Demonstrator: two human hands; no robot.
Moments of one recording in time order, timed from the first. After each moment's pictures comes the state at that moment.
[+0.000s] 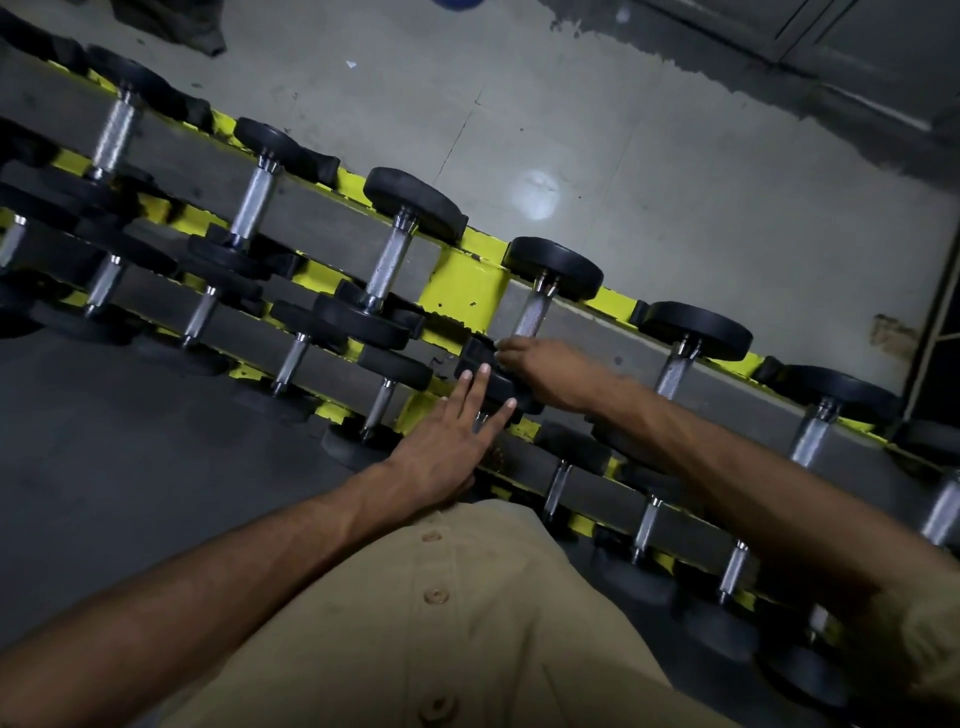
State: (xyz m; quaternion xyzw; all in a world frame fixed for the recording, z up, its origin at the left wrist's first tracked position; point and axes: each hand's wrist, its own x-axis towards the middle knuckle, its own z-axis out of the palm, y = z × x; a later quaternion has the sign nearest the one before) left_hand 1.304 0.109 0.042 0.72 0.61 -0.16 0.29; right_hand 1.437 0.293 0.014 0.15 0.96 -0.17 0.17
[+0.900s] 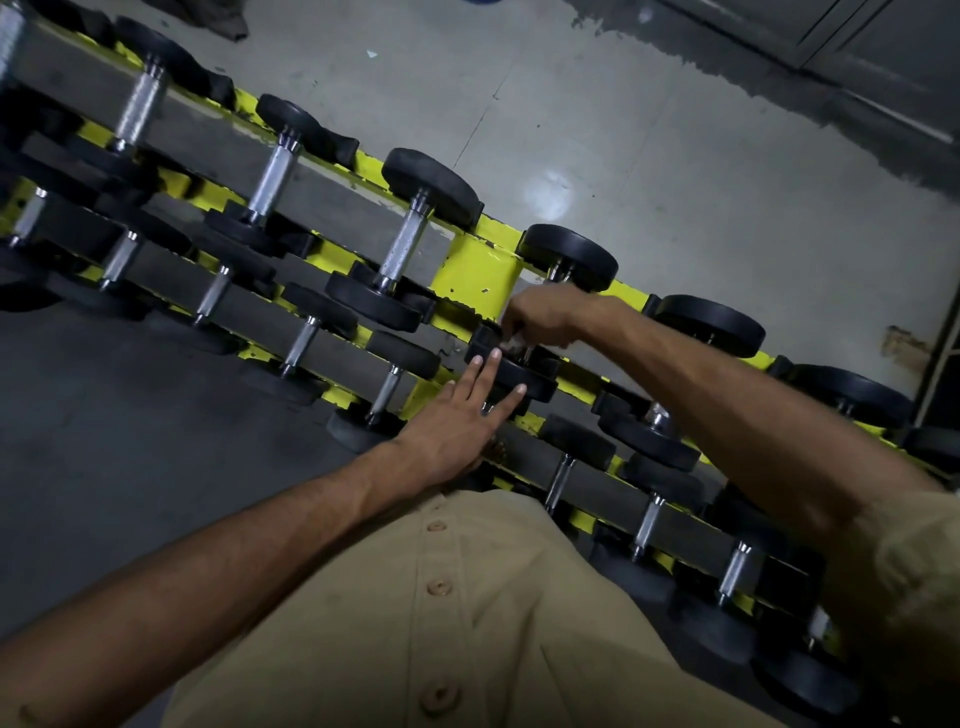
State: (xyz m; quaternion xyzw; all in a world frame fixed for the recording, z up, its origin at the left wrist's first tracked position) left_hand 1.304 0.107 0.038 0.72 0.62 -0.14 0.28; right_hand 1.374 0.329 0.054 0.18 0.91 -0.14 0.35
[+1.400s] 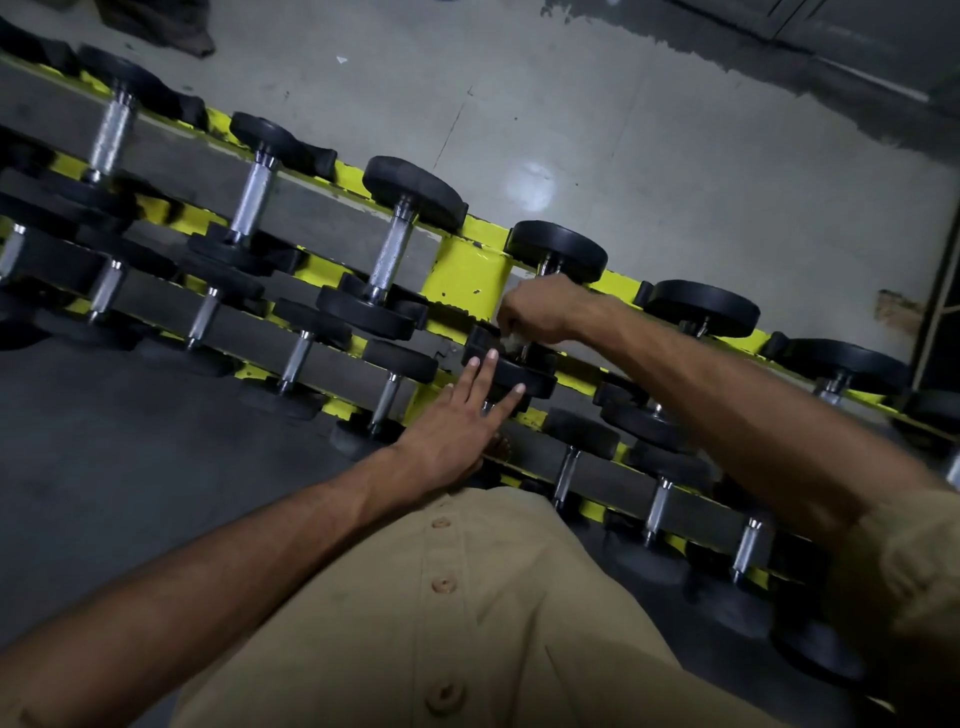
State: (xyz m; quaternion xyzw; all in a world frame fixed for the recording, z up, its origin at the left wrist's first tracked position) left_hand 1.297 0.111 0.045 0.73 0.60 -0.16 0.29; right_hand 1.378 0.324 0.060 0.19 0.93 -0.11 0.30
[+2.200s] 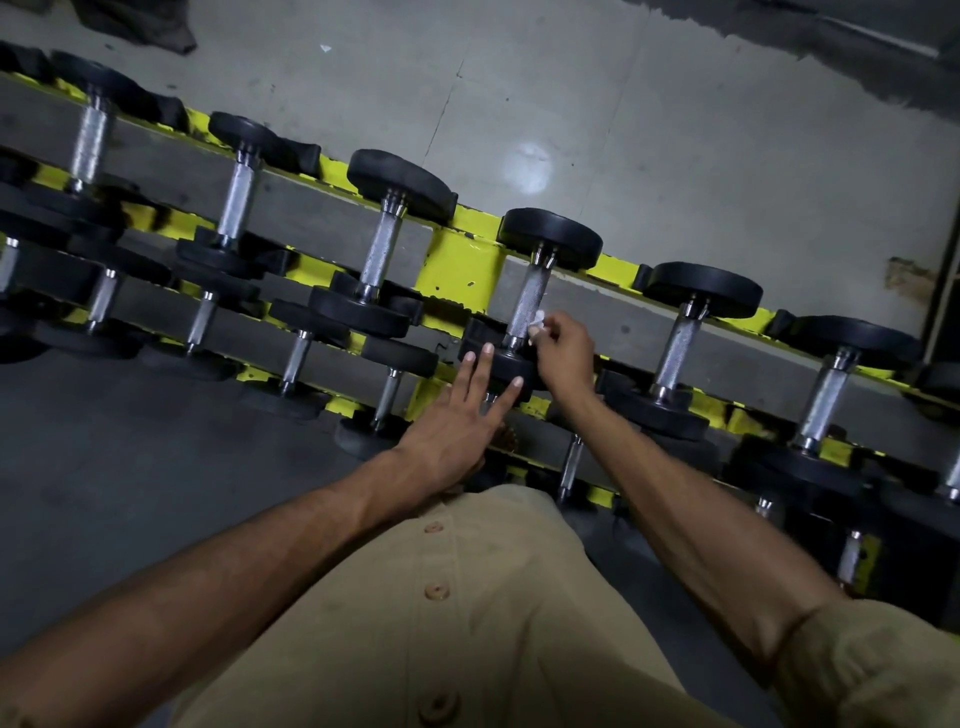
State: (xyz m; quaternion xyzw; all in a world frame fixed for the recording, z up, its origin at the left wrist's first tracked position) left_hand 1.302 0.109 0.042 0.74 0.60 -0.16 0.27; right_hand 1.432 0.248 -0.024 0.64 0.58 -0.46 -0.19
